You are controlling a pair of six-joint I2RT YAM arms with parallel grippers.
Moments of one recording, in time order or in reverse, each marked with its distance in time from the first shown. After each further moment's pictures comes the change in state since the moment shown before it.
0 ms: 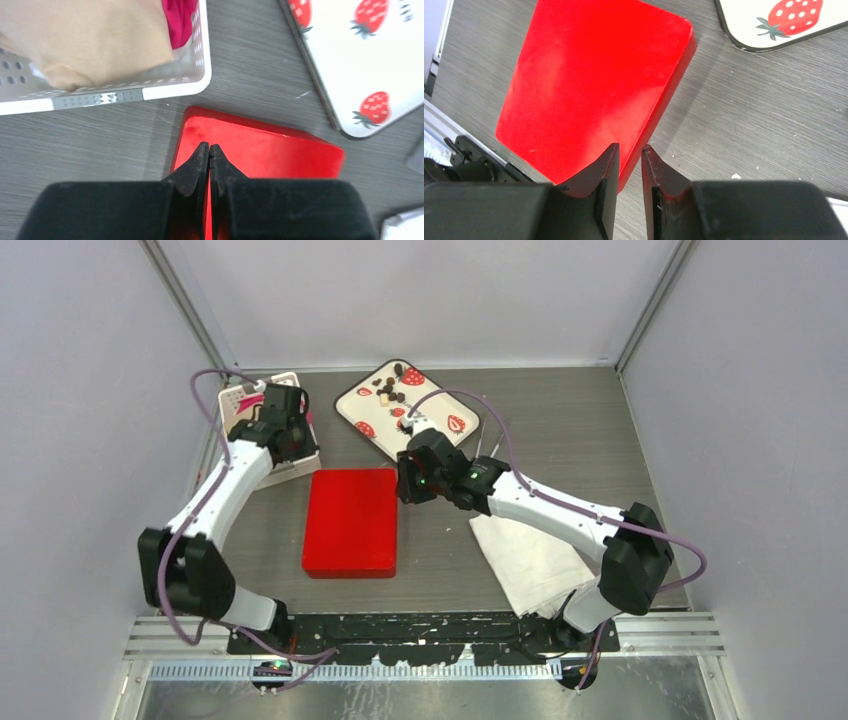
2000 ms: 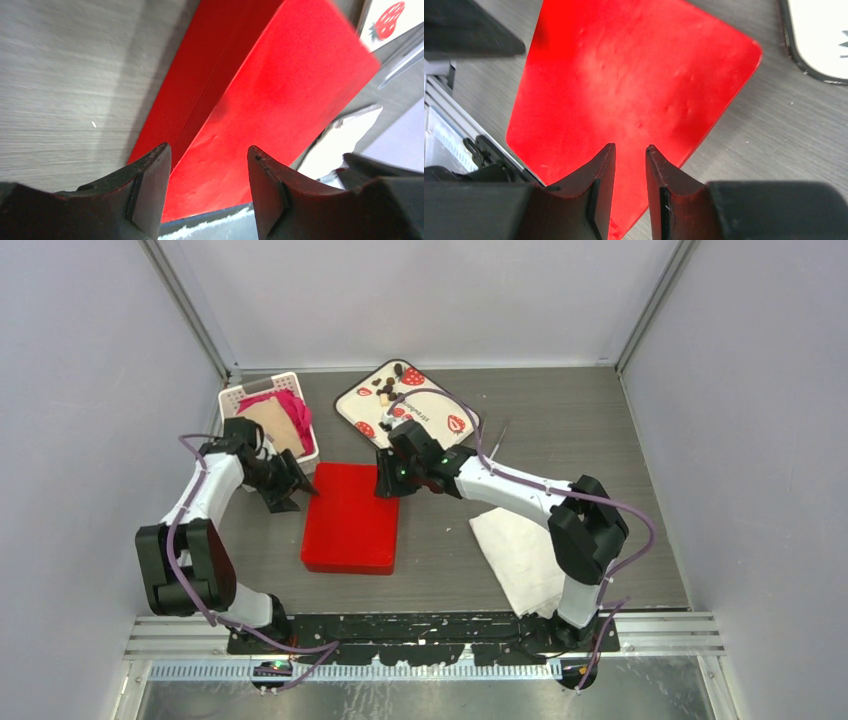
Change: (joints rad) left arm 0.325 -0.043 -0.234 -0.180 0.605 -0.016; right arm -0.050 0.247 0.139 0.069 -0.187 0.020
